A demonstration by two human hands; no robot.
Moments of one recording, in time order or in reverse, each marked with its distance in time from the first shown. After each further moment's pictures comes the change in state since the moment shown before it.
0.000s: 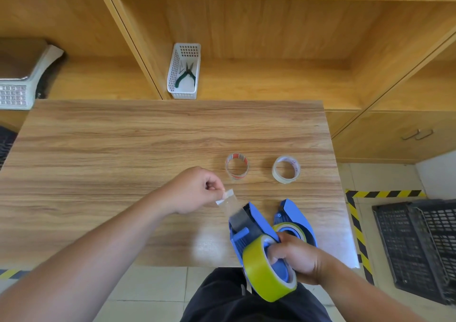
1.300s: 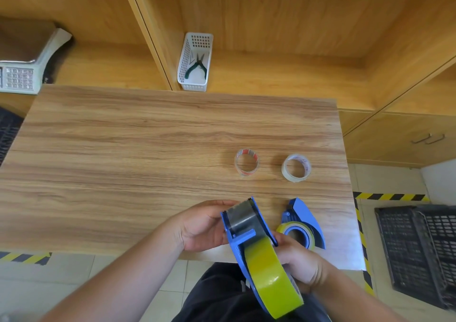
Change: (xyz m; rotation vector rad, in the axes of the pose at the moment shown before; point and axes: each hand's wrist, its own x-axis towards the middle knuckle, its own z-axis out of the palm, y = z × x) left_hand -0.036 -0.019 0.055 -1.295 -0.521 -0.220; right_hand 0.002 -0.017 0.044 0.128 -0.222 -0.141
